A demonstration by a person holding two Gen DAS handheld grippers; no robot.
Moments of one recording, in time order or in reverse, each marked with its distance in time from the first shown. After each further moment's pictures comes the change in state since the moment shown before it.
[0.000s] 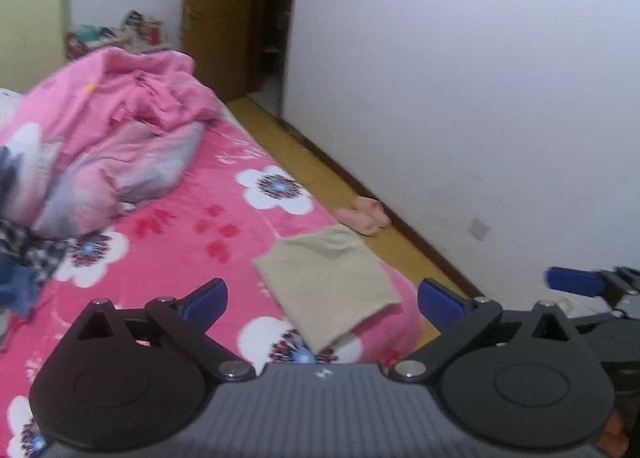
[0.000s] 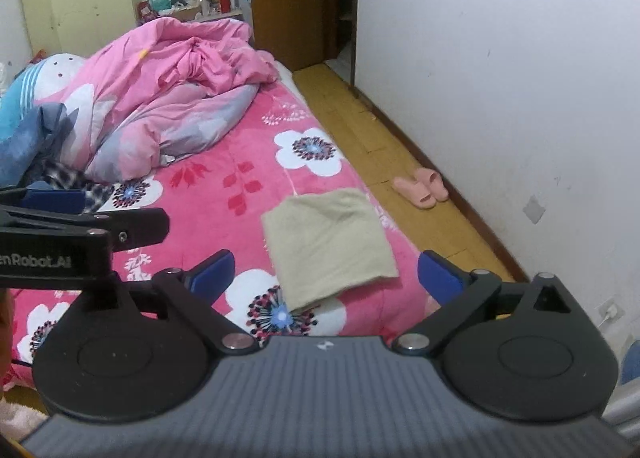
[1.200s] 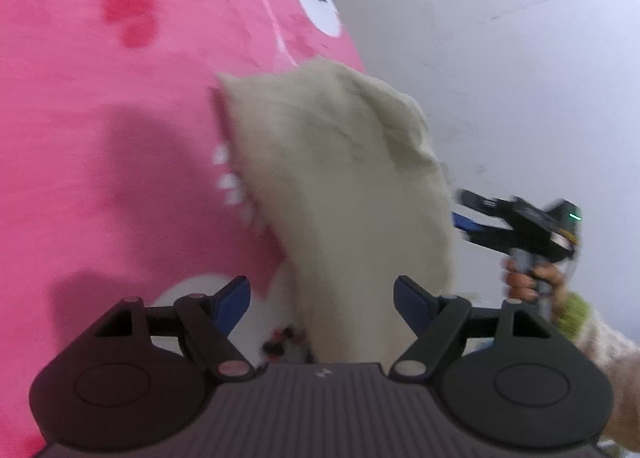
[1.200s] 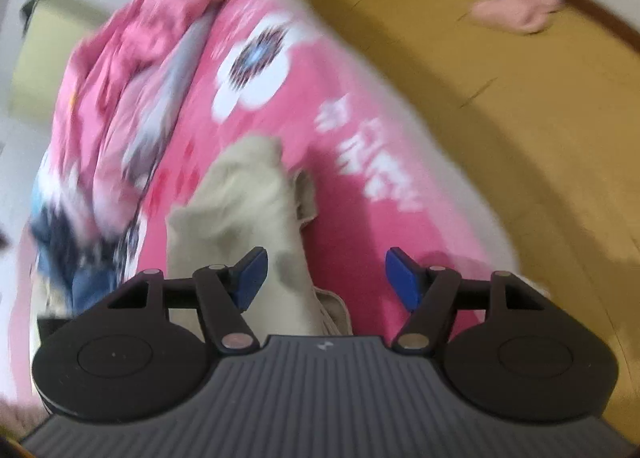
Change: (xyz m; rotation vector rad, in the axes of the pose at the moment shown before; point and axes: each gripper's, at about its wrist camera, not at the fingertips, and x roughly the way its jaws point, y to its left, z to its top) left arm 0.426 0.175 -0.098 -0.430 0.477 -0.505; right arm 0.496 -0.224 -0.023 0.509 0.380 0.518
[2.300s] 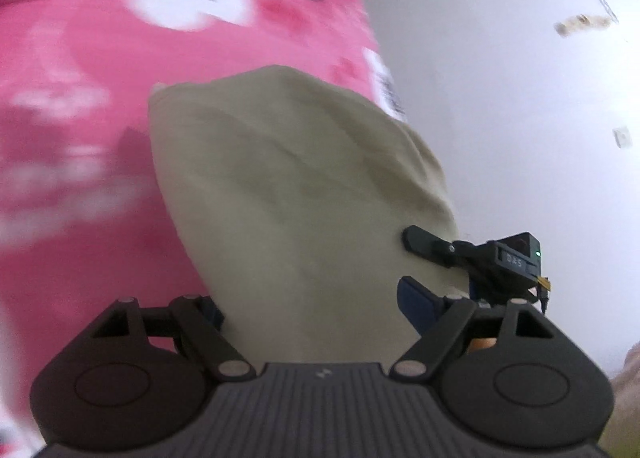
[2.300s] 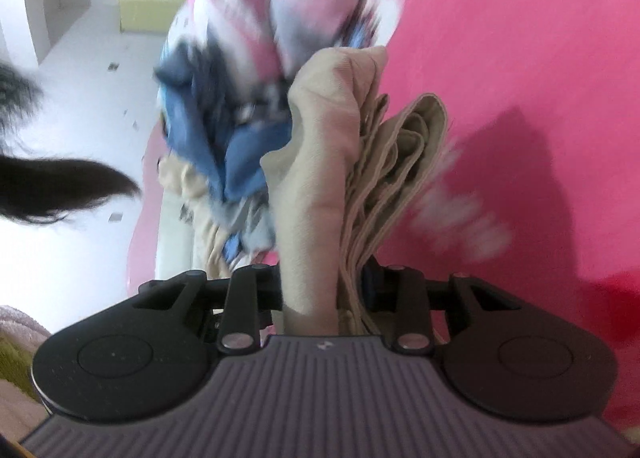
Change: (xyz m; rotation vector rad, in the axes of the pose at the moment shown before) left arm -0.270 0.171 -0.128 -0.156 -0.182 -0.144; right arm 0.184 0.334 -0.220 0.003 0.315 0.463
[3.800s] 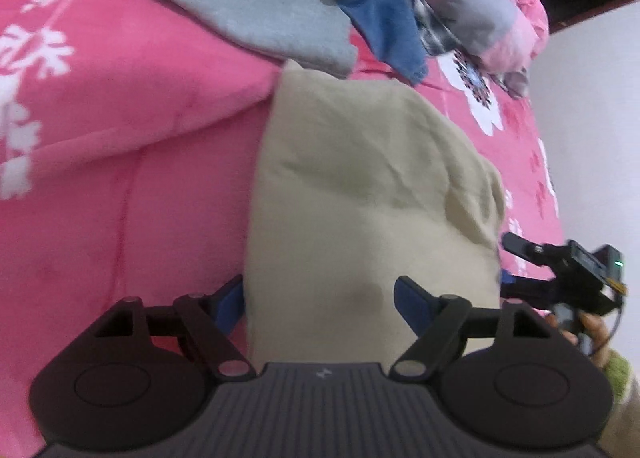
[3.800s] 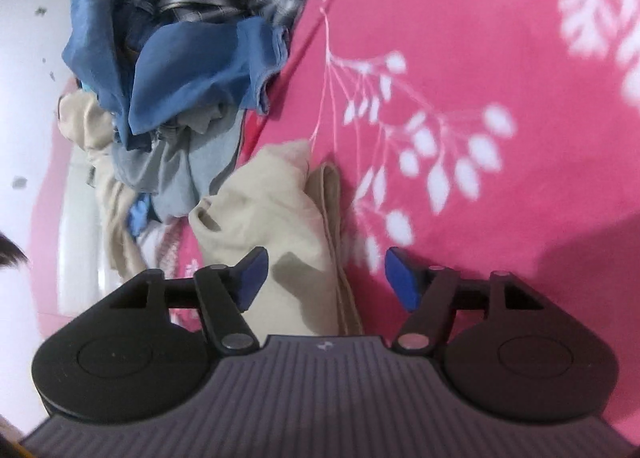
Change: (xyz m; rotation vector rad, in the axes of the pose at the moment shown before) left arm -0.275 0.257 -0.051 -0.162 -0.131 0.371; right arm 0.268 0.044 -0.104 -0.021 0.079 -0.231
